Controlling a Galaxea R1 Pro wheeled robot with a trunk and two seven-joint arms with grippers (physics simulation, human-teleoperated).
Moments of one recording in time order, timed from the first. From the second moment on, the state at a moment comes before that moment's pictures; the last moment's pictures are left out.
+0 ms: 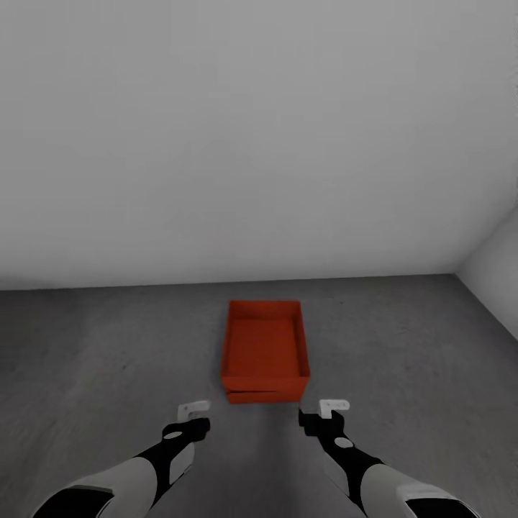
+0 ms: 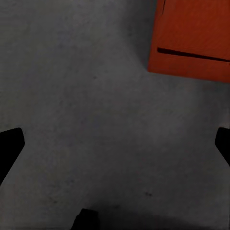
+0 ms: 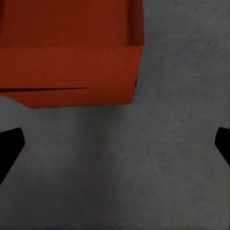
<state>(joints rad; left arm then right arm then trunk) -0.74 -0.11 -0.05 -0.03 0.18 -0.10 0.22 -0.71 0.11 -0.02 -0.04 0.03 -0.28 -0.09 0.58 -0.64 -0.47</state>
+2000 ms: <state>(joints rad) -0.74 -0.10 -0.05 -0.01 0.19 -0.16 0.21 -0.71 0.10 -0.02 -0.01 0.03 -0.32 -0.09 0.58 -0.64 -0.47</state>
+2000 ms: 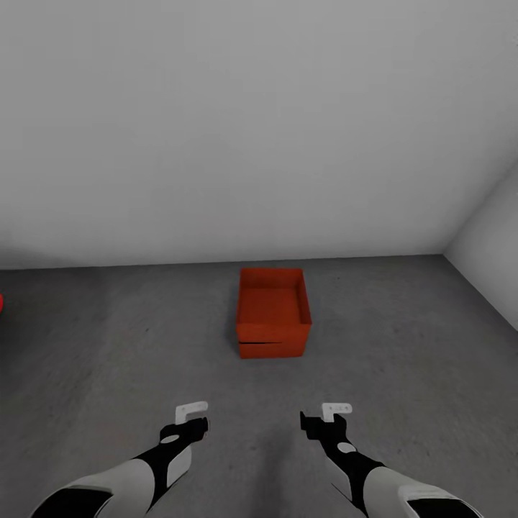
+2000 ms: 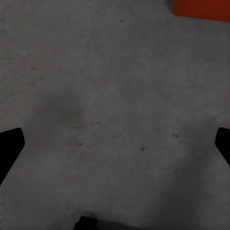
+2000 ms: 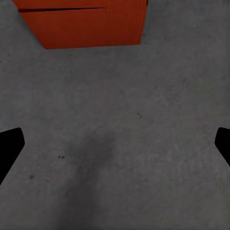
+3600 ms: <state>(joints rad) -0.53 0.17 -0.05 0.00 0.31 -0.13 0.13 -0.48 -0.05 -0.01 0.03 0.07 -0.23 0.03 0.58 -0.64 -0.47</state>
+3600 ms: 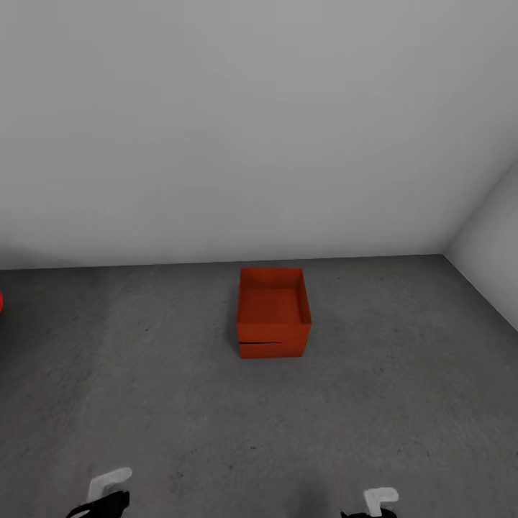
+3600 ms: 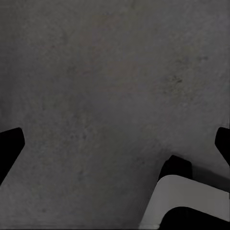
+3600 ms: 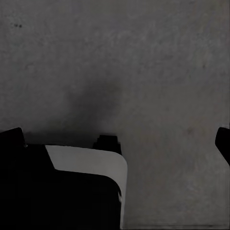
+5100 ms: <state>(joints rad) -0.24 0.06 -0.05 -0.01 0.30 -0.14 0.14 -0.17 -0.03 -0.01 0.03 0.07 -0.16 0.00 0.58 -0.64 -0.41</state>
